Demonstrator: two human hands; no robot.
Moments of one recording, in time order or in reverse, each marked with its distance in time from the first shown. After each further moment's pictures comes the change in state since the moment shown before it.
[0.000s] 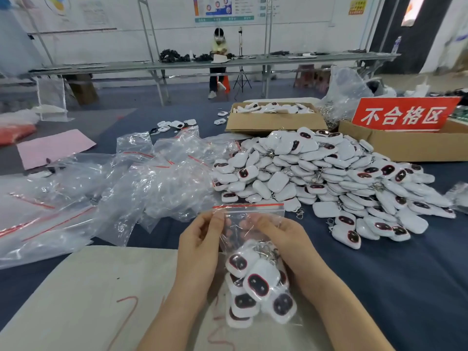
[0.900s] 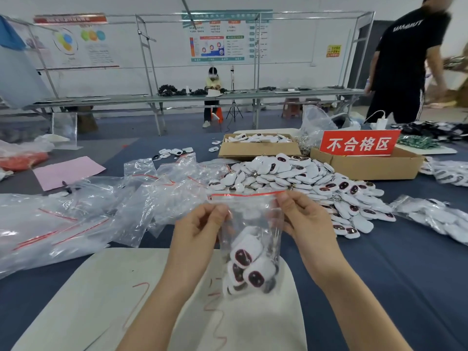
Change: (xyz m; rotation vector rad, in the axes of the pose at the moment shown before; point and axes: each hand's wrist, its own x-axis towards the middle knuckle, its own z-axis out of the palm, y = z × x) left_hand -0.066 0.096 -0.004 0.108 -0.125 0.279; right_hand -0.074 -0.059 -0.015 0.027 0.197 -0.449
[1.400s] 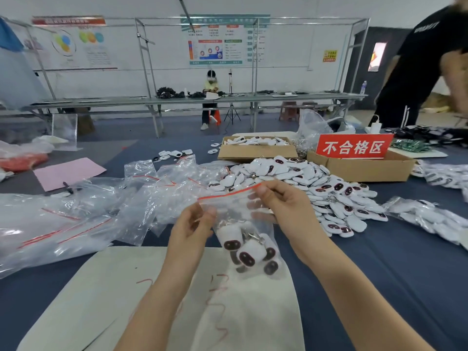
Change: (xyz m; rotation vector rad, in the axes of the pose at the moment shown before) left_hand -0.006 -0.006 -0.008 -0.096 0.040 -0.155; right_hand 0.008 -0.023 0.030 -0.153 -0.143 -0.030
